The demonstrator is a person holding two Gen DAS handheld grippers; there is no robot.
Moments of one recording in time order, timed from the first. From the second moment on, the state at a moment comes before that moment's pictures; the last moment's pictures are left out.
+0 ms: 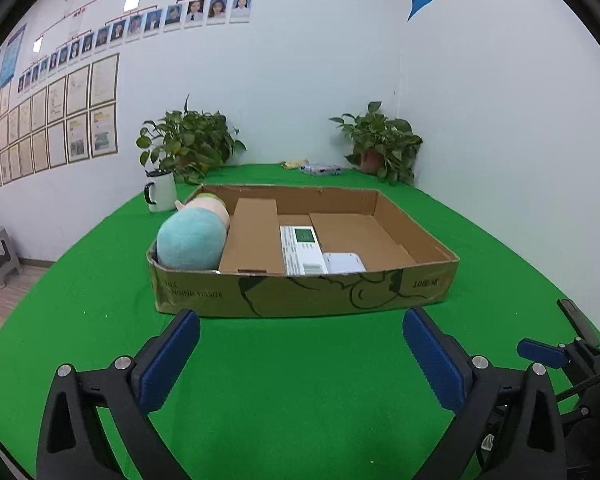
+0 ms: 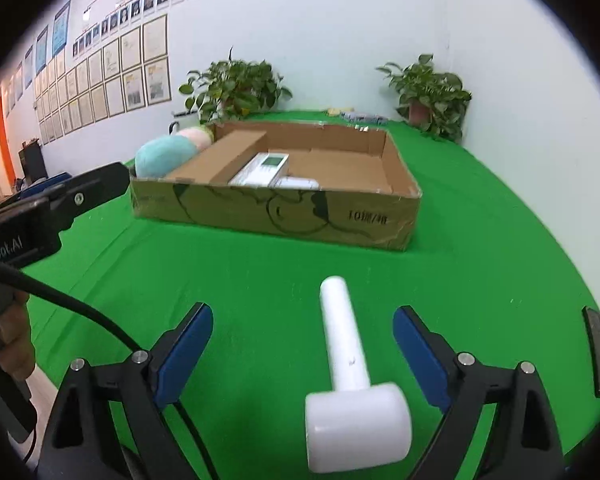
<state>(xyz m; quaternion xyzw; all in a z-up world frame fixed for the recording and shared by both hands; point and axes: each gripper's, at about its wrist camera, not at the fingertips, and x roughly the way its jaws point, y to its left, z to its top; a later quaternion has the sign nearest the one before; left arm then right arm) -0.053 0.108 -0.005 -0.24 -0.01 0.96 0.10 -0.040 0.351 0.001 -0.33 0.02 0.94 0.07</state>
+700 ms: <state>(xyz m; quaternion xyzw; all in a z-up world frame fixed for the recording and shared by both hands) -0.092 0.125 -0.078 -0.40 -0.08 0.87 0.28 0.000 0.381 -0.056 -0.42 0.05 0.90 0.07</state>
